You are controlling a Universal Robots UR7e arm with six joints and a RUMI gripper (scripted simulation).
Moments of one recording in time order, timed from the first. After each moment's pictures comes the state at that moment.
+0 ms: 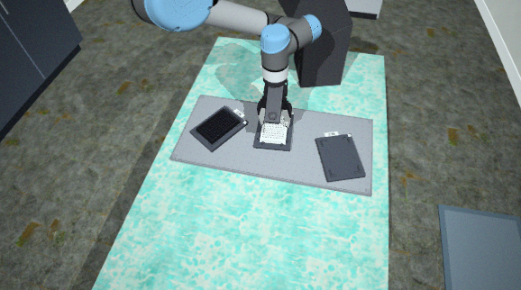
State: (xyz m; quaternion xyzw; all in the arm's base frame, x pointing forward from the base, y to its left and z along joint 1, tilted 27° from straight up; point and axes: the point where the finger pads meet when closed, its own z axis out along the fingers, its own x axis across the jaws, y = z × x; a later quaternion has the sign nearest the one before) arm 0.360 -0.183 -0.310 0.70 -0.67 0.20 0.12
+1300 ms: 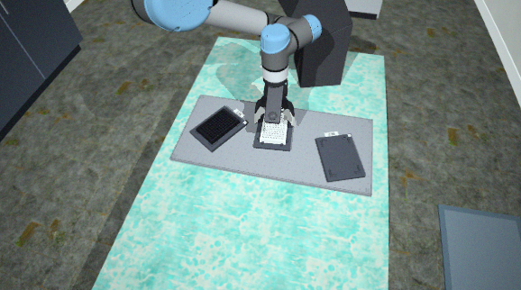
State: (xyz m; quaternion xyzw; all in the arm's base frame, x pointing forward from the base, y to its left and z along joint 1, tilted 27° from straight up) arm 0.359 -0.182 -0.310 0.70 -0.67 0.20 0.12
